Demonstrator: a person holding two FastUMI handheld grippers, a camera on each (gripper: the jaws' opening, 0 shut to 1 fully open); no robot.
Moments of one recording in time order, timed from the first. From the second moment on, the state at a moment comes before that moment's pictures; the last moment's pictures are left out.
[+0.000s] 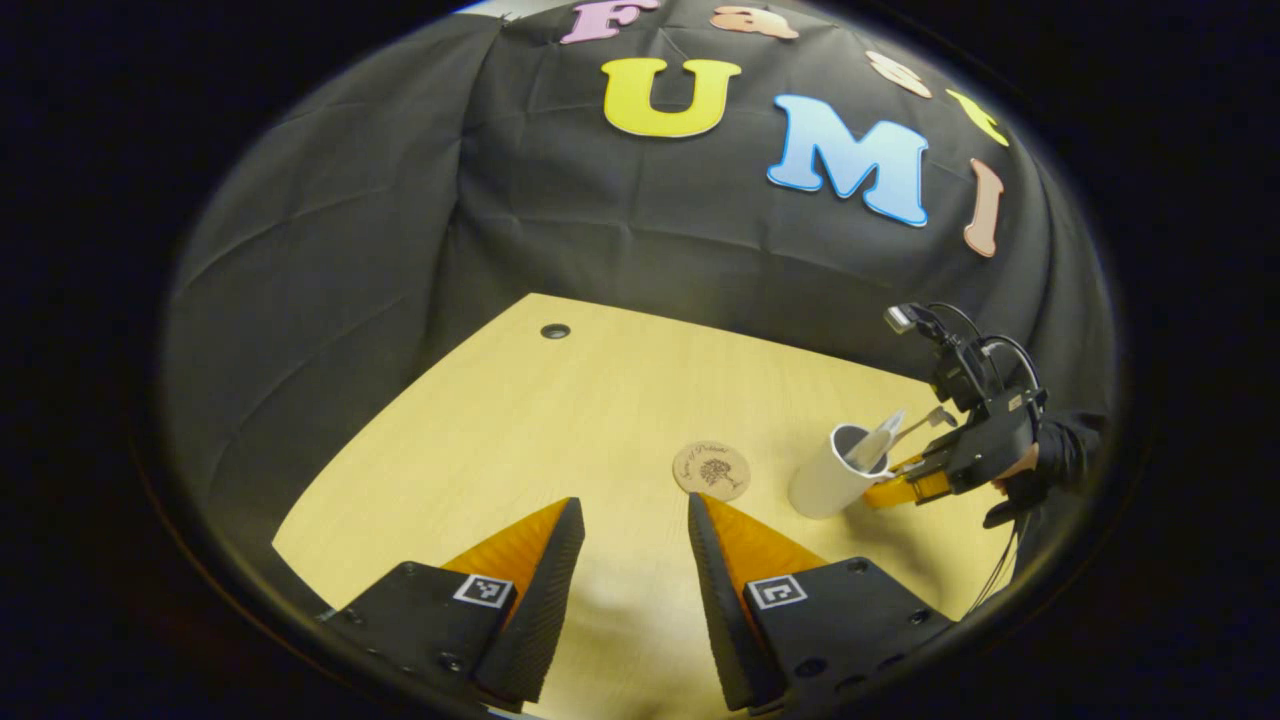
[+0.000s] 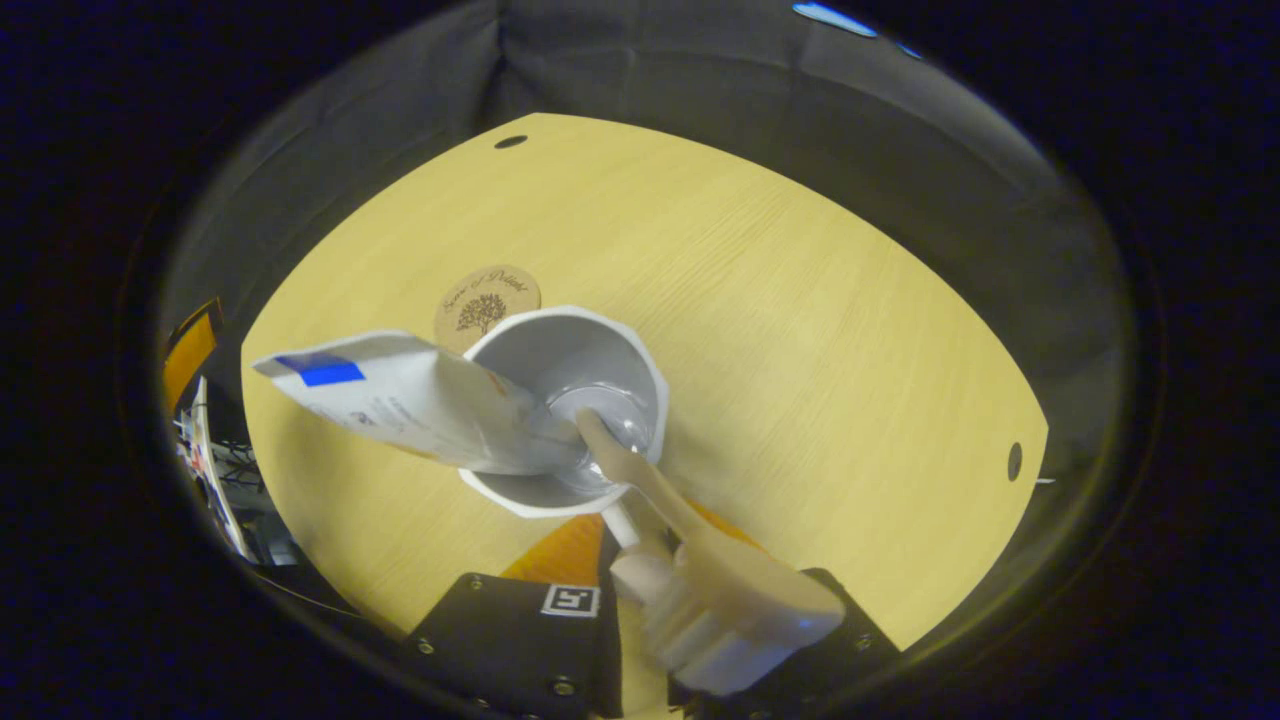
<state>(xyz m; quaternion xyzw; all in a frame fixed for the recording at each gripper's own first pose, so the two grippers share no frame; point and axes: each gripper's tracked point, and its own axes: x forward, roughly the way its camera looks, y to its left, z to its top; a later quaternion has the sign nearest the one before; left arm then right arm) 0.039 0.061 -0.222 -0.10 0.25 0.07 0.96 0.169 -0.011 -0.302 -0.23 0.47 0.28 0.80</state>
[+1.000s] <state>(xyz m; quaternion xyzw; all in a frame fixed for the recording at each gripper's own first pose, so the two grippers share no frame) 0.019 0.121 -0.227 -0.11 0.25 0.09 0.96 0.176 0.101 -0.280 -0.20 0.45 0.28 0.82</state>
